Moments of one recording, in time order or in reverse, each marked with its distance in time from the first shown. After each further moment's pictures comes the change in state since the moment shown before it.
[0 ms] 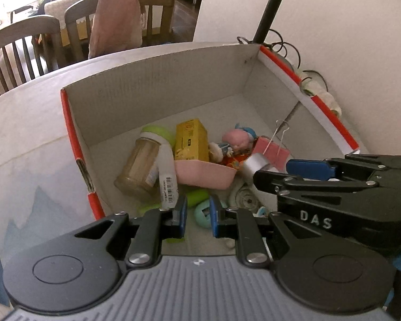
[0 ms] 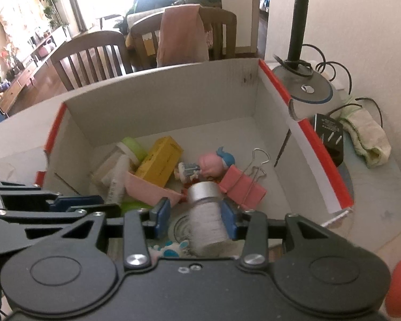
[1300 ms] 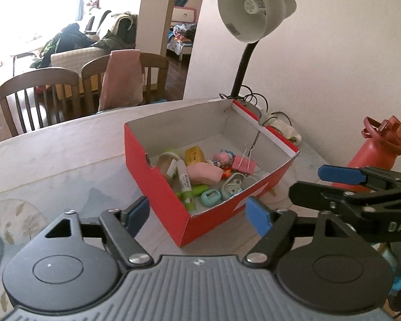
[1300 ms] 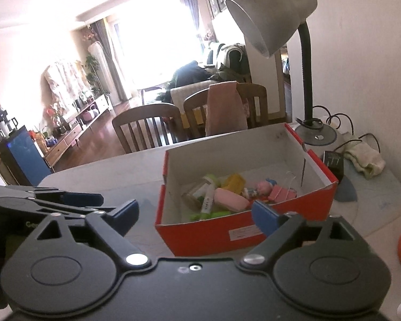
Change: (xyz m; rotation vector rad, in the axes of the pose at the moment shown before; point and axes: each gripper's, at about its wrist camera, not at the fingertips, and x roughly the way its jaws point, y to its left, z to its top) left arm -0.147 0.024 -0.080 0.060 -0.267 -0.044; right arm -0.147 0.047 -0.080 0.019 -0.358 0.171
